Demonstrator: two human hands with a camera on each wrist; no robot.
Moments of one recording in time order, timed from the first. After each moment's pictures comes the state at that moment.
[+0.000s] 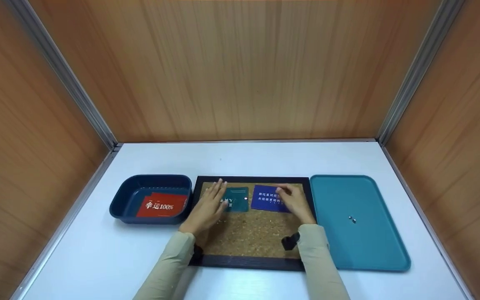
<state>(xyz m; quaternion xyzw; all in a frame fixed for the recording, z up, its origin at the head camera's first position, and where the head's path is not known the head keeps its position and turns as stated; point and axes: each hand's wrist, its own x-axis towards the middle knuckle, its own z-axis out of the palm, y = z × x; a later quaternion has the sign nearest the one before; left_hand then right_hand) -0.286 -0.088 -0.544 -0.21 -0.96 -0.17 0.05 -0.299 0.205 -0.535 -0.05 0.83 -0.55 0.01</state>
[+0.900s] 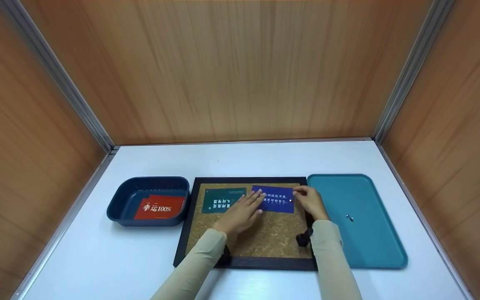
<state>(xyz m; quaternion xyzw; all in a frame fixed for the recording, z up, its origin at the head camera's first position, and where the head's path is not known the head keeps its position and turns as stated) -0.284 0.001 -0.552 -0.31 -0.95 -0.08 0.00 -0.307 0.256 -0.554 0.00 0.84 -0.53 0.04</state>
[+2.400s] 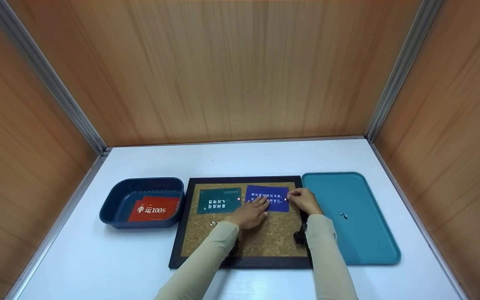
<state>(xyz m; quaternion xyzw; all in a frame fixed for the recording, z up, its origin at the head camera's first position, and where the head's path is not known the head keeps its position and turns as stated) -0.297 0.038 -0.562 -0.29 -0.95 -0.06 -0.13 -0.315 0.260 -0.567 0.04 0.88 -0.47 0.09</state>
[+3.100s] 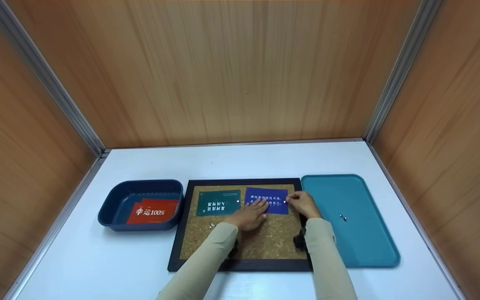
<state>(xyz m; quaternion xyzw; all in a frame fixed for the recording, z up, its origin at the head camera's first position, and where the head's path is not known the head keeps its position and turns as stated) -0.297 0.036 -0.557 -0.28 -0.94 -0.09 -0.16 -0.314 0.258 -0.571 0.04 0.89 -0.45 0.08</state>
